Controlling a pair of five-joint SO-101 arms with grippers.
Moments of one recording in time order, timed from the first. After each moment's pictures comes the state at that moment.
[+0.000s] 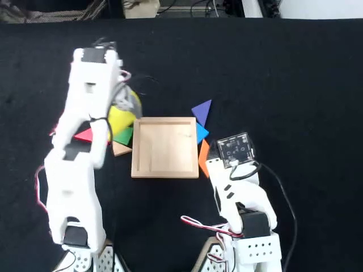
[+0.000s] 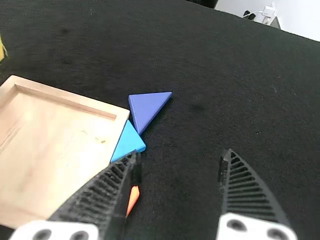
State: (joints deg) left arm 1.0 34.8 -34.5 100.3 12.1; right arm -6.9 -103.5 96.8 45.0 12.1
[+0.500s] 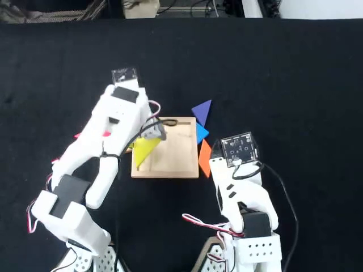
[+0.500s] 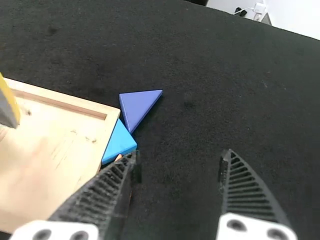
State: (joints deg) left arm 13.5 8.0 12.1 73.9 31.0; right arm -4.9 -103.5 96.8 45.0 12.1
